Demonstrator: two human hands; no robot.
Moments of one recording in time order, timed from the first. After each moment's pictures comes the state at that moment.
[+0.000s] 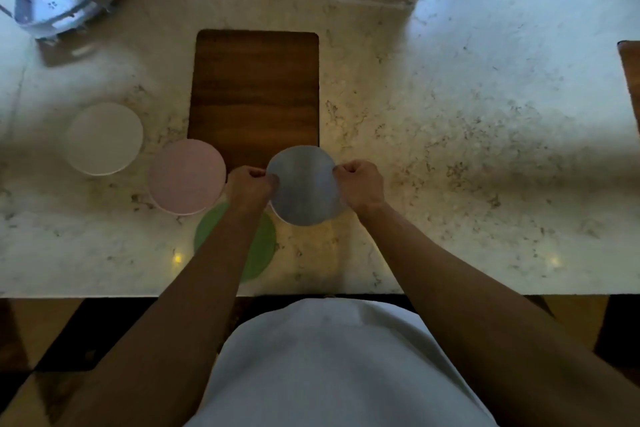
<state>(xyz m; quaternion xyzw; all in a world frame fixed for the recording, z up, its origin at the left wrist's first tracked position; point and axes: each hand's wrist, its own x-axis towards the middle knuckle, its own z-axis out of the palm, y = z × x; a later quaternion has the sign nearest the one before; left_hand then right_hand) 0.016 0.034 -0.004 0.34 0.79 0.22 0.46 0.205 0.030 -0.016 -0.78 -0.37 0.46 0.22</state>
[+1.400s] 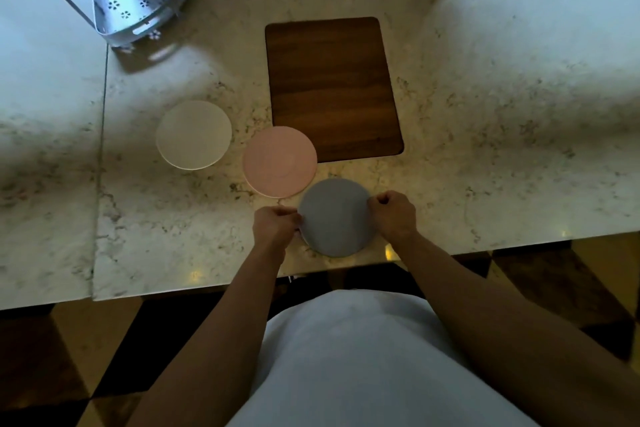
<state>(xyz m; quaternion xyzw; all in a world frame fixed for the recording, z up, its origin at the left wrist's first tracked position) -0.163 -0.050 -0.042 0.28 0.75 0.21 0.56 0.054 -0.070 -0.048 -0.84 -0.36 0.37 0.16</state>
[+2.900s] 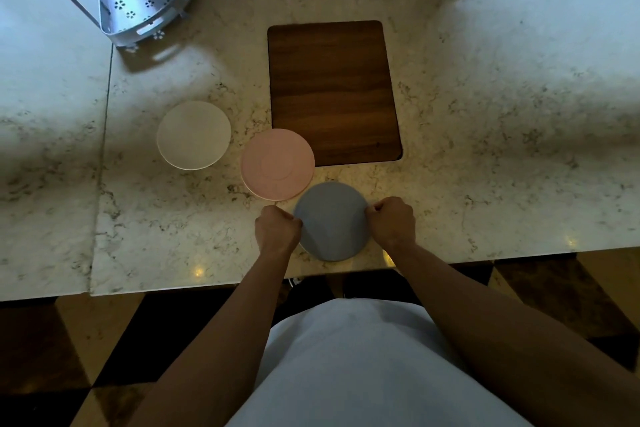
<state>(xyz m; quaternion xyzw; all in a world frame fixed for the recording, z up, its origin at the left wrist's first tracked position) -0.143 -0.049 -0.030 0.45 0.80 0.09 0.38 0.059 -0.068 -0.045 -0.84 -0.40 0.35 0.11</state>
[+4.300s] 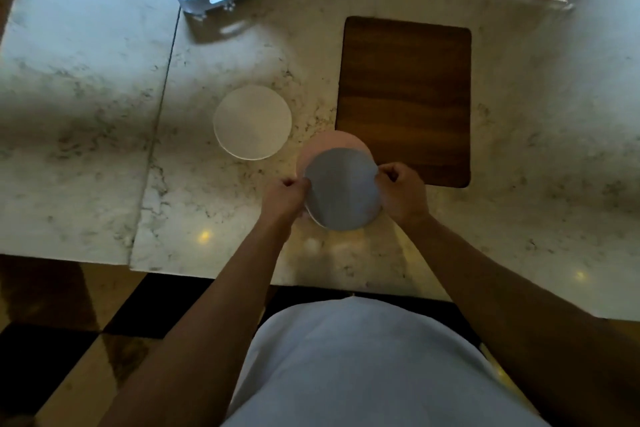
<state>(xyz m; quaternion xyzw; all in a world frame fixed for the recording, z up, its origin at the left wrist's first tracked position) -0.225 0.015 -0.026 0.23 0.74 0.28 0.56 -0.020 0.032 -0.032 -0.76 -0.43 0.44 0.21</state>
